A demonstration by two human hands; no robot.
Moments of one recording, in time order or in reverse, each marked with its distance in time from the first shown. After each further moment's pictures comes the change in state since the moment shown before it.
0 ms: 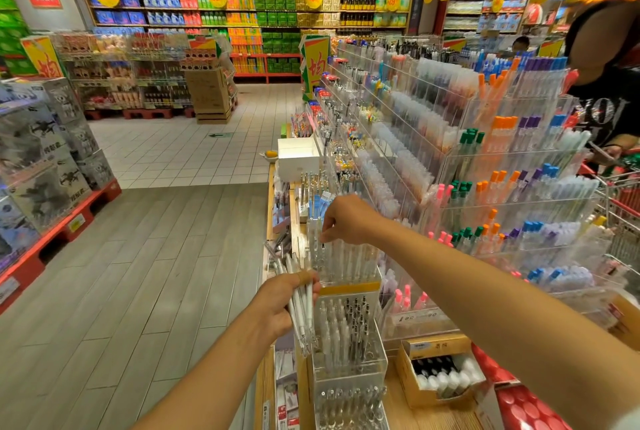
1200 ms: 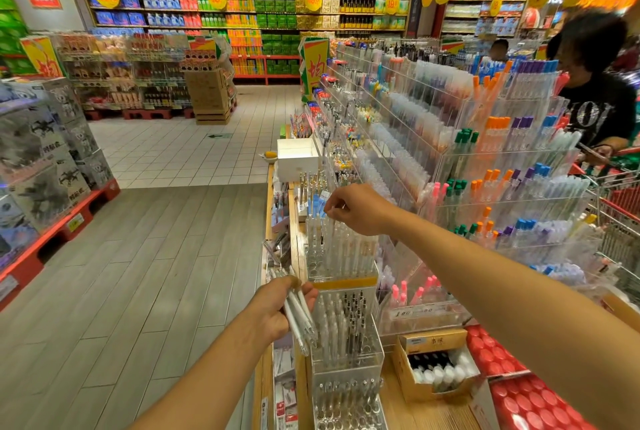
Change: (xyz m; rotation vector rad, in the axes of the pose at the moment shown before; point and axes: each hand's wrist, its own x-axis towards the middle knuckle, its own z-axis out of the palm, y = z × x) left_hand -0.007 -0.009 -0.010 -0.062 0.083 -0.067; right_hand -0.026 0.002 -0.024 0.082 0.086 -0.088
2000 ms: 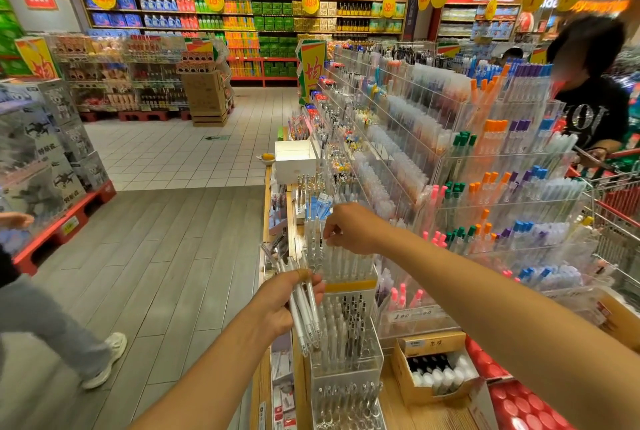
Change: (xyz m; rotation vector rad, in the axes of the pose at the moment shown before) left_hand -0.008 0.006 0.013 0.068 -0.101 0.024; right_hand -0.006 -0.004 0.021 -0.166 -0.087 -0.017
